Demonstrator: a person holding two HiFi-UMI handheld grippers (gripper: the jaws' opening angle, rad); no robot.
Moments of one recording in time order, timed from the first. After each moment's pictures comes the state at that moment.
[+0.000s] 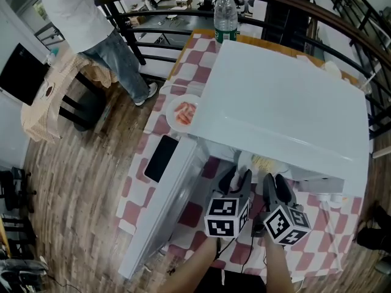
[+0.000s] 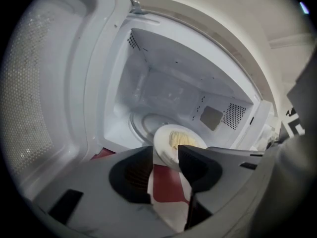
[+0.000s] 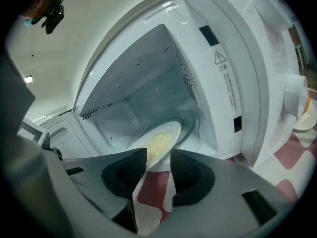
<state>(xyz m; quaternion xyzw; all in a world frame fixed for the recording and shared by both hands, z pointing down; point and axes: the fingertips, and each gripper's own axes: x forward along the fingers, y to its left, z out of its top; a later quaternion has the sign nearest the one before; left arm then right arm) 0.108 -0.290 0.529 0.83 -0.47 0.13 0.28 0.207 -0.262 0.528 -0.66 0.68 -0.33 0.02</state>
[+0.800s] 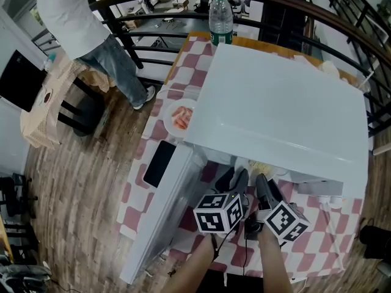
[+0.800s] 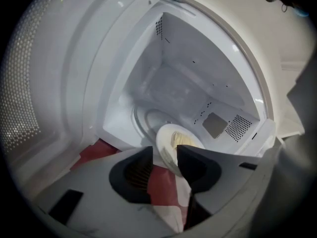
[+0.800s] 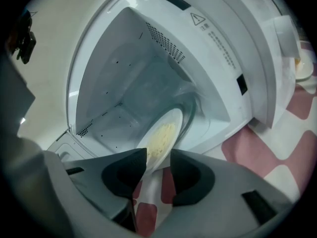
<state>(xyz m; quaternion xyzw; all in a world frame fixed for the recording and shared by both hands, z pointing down) 0.107 -0.302 0.538 0.81 -0.45 0.09 0.37 0.183 -0.272 0.540 -0.61 0.64 -0.46 0.11</state>
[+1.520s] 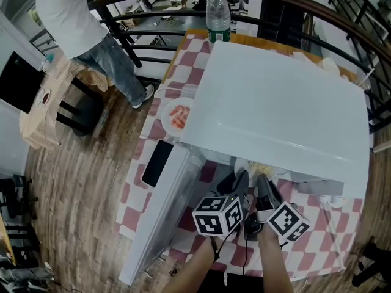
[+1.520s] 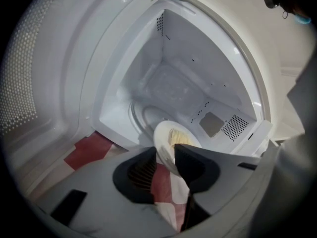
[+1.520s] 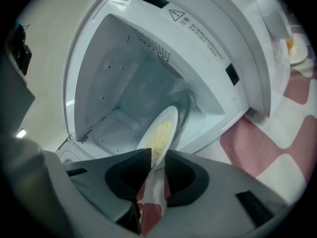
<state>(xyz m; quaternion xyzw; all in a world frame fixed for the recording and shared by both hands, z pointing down) 0.114 -0.294 0.541 0.81 -0.43 0.08 0.39 0.185 -0.270 0.542 -0.59 0.62 -0.49 0.15</state>
